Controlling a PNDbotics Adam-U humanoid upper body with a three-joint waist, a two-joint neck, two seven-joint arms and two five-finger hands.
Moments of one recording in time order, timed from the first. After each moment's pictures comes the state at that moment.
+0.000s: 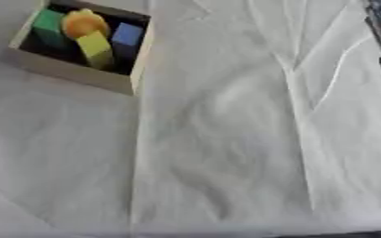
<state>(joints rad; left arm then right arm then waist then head) -1.08 0.57 -0.05 -0.72 -0.81 0.20 -0.37 -0.60 -0.82 0.03 -1.98 -0.03 0.34 -0.13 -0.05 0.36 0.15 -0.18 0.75</state>
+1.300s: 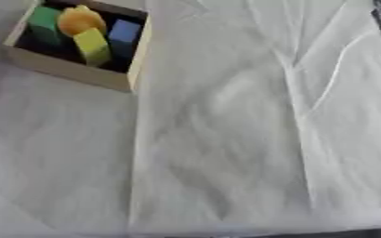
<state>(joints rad) -1.22 0.33 -0.24 -1.07 -0.75 0.14 -0.43 -0.66 -0.80 0.03 -1.98 -0.05 0.33 -0.13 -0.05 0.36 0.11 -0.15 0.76</state>
